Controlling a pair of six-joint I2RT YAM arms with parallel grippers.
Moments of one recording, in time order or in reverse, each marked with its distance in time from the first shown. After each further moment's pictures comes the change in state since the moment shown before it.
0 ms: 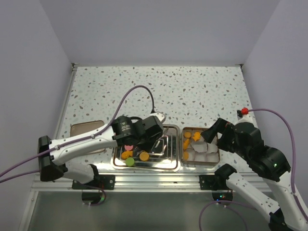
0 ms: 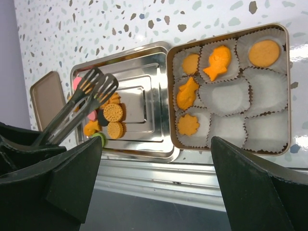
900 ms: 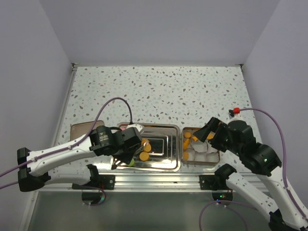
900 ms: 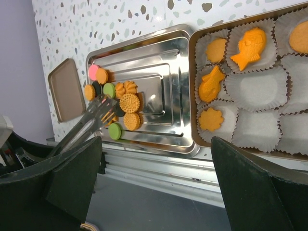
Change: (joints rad) left arm 0.003 -0.306 -0.280 -0.180 0.067 -0.132; right arm 0.000 0.013 -0.098 0.125 -0.123 0.072
